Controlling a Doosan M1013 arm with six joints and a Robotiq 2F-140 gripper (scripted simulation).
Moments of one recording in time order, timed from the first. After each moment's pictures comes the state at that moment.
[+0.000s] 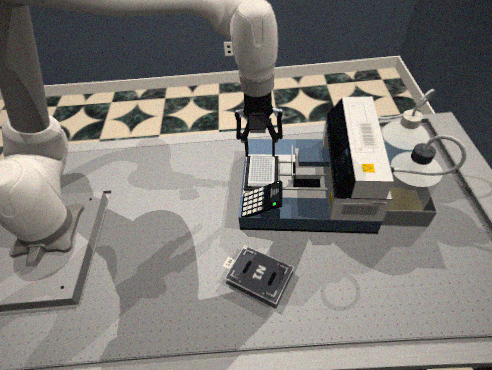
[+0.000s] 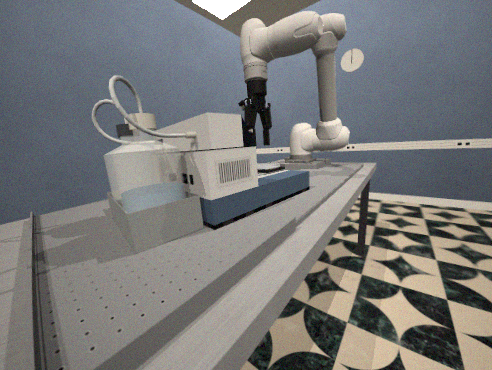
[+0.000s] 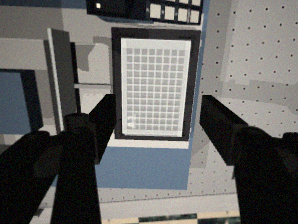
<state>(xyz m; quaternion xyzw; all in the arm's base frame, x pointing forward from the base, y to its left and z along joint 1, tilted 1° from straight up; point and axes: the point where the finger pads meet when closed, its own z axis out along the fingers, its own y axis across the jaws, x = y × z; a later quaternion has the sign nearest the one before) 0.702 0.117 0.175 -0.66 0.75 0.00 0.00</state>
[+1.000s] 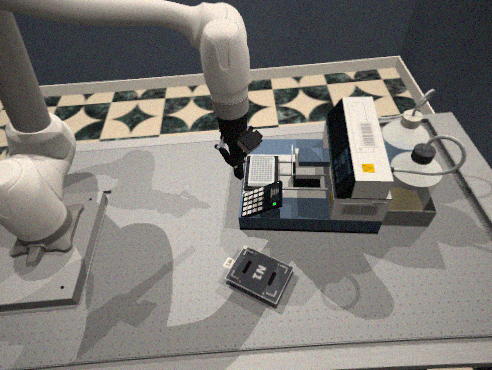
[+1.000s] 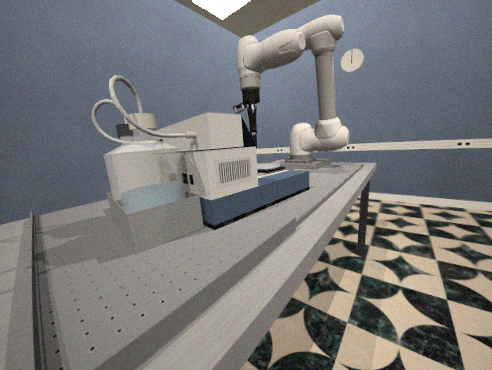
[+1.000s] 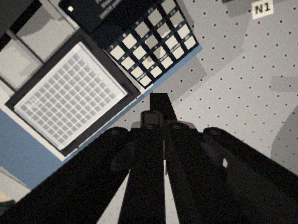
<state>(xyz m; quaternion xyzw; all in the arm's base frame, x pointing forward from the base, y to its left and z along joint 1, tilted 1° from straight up) 0.630 0.033 0.174 -0.91 0.41 0.00 0.00</state>
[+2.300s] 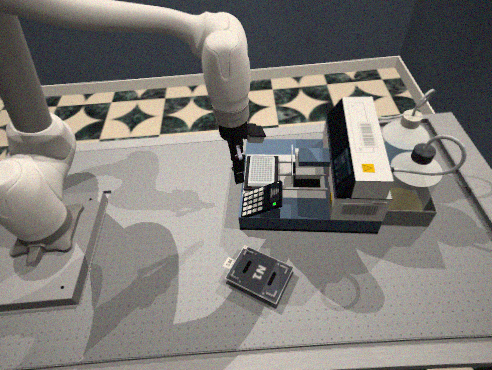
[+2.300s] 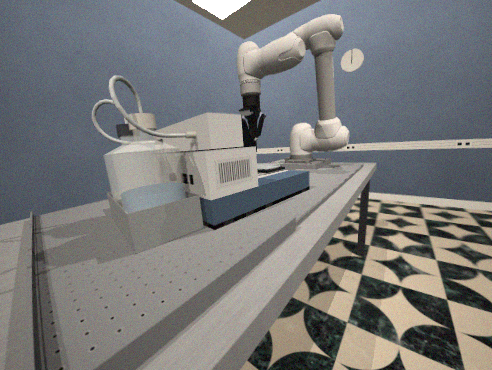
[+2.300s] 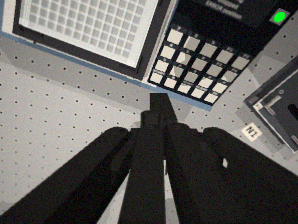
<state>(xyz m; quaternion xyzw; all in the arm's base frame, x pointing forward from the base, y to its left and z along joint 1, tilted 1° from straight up) 0.630 0.033 0.151 -0.99 -0.10 0.00 0.00</state>
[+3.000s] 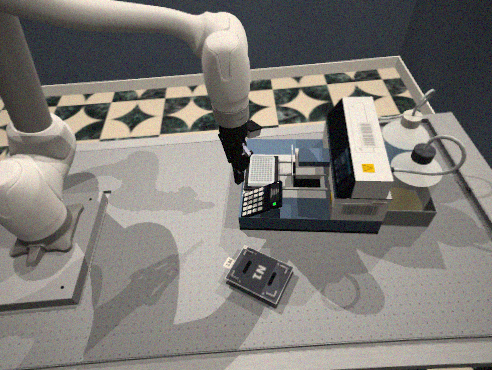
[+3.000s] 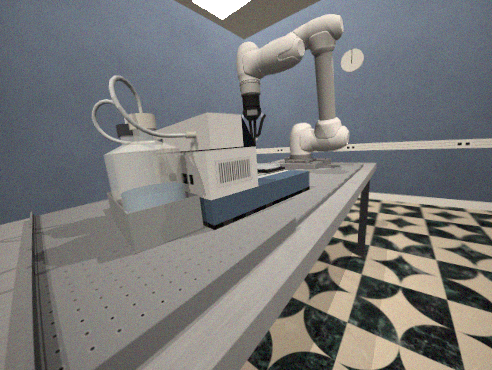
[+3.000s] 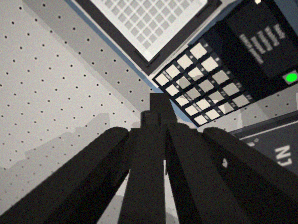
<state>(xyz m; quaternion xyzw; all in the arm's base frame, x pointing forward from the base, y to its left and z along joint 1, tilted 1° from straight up) 0.630 0.033 0.151 -0.95 -0.32 0.00 0.00</state>
